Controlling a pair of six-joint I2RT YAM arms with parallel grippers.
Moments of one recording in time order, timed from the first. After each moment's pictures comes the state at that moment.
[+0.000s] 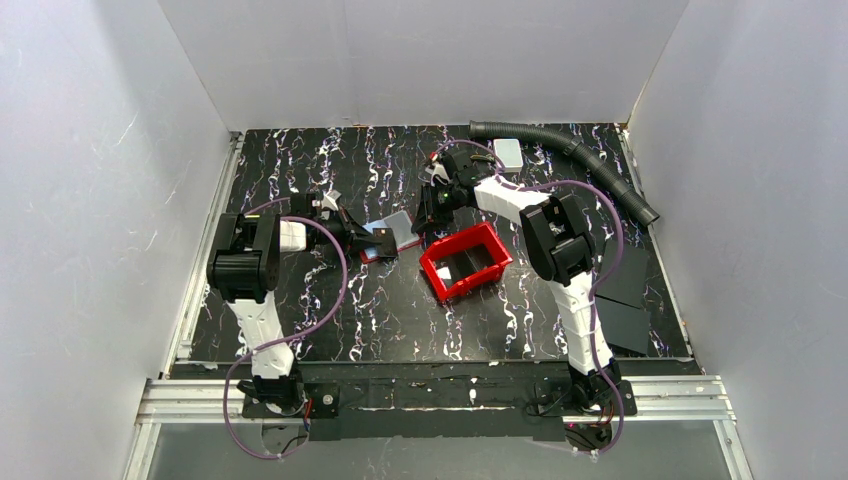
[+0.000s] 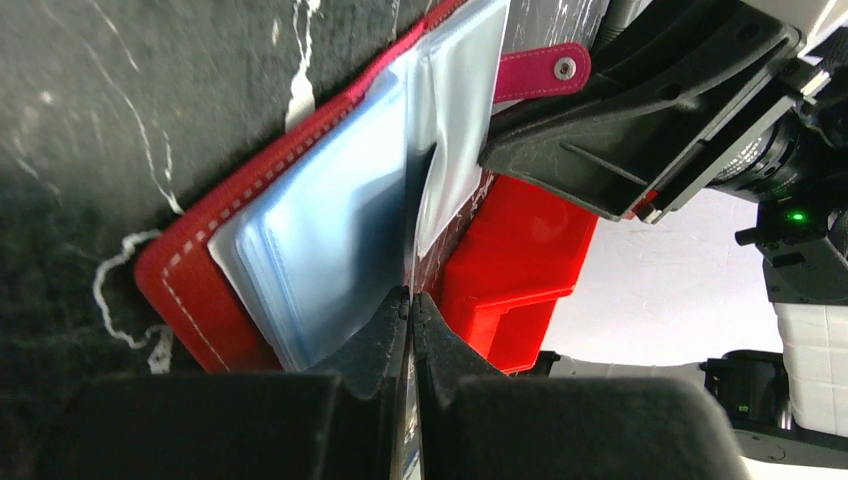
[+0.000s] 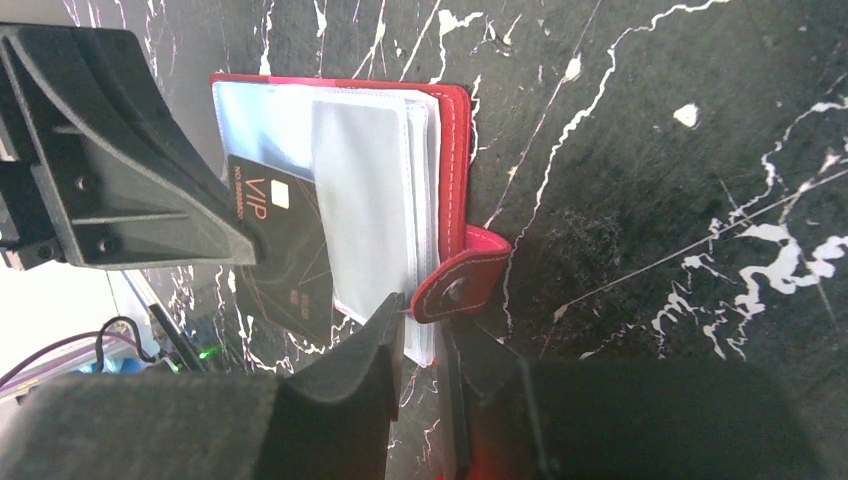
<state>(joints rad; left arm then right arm) -0.04 1.97 0.92 0.16 0.93 -0.80 0.55 2.31 1.74 -0.35 -0.60 0.48</state>
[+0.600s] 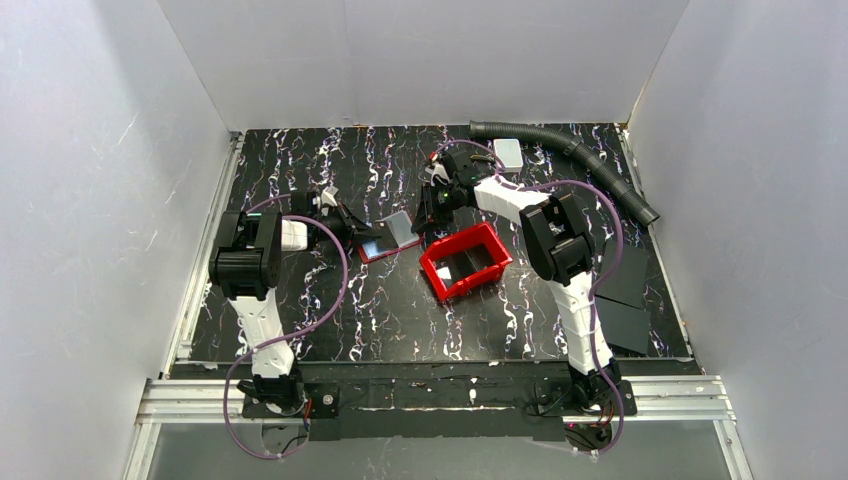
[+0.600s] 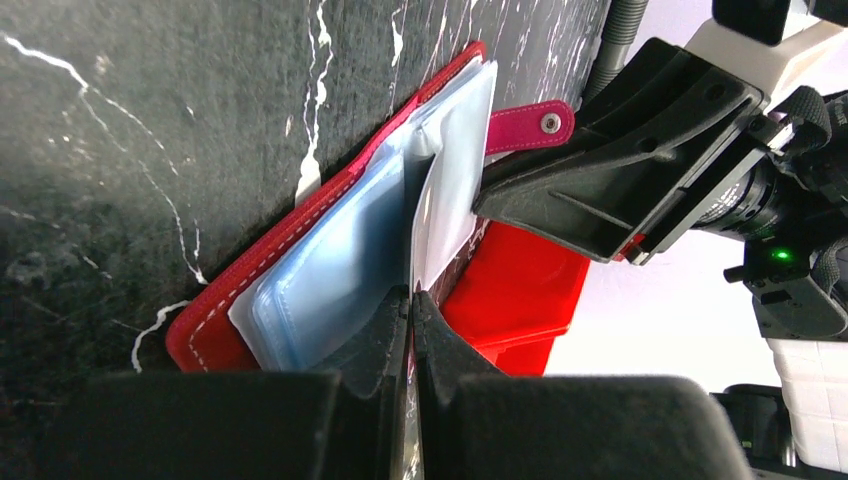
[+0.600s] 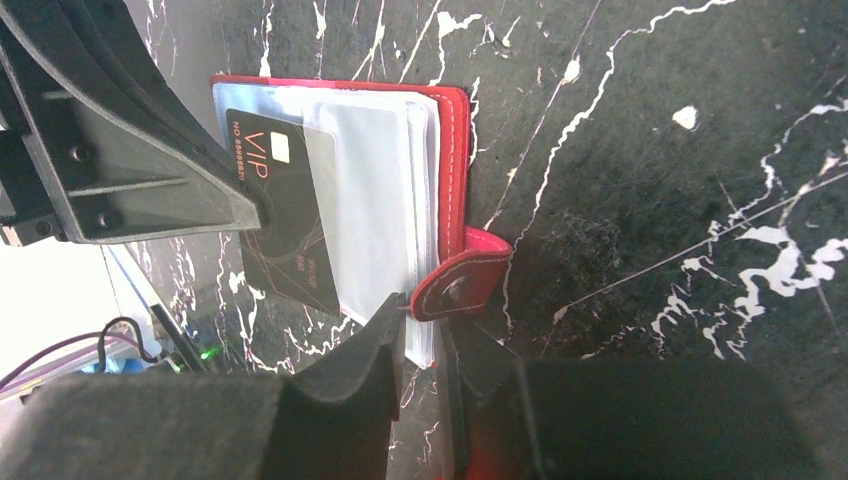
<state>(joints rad) -0.04 2.01 0.94 0.26 0.88 -0.86 0.55 2.31 1.74 -0.35 -0.60 0.48</state>
